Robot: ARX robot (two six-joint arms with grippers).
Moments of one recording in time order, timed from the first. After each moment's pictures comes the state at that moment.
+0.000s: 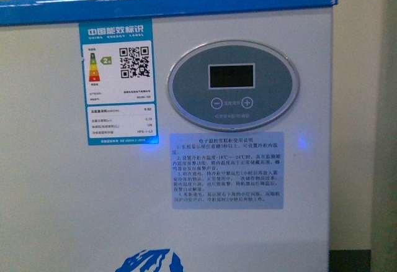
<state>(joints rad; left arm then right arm) 0.00 0.00 0.01 0.00 0.00 0.00 0.00 0.00 0.02 0.00 0.00 0.00</state>
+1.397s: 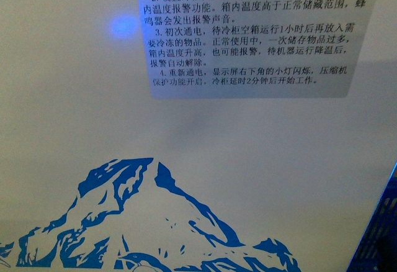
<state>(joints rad) 0.00 0.00 0.01 0.00 0.00 0.00 -0.05 2.64 0.99 0.40 0.59 -0.08</state>
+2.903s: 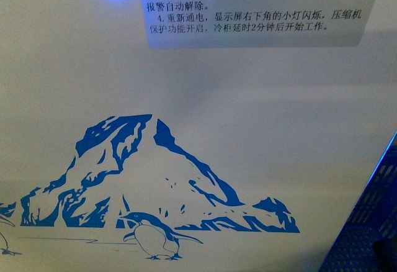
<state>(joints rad) 0.00 0.00 0.01 0.00 0.00 0.00 -0.17 3.03 1.27 0.37 0.46 0.21</state>
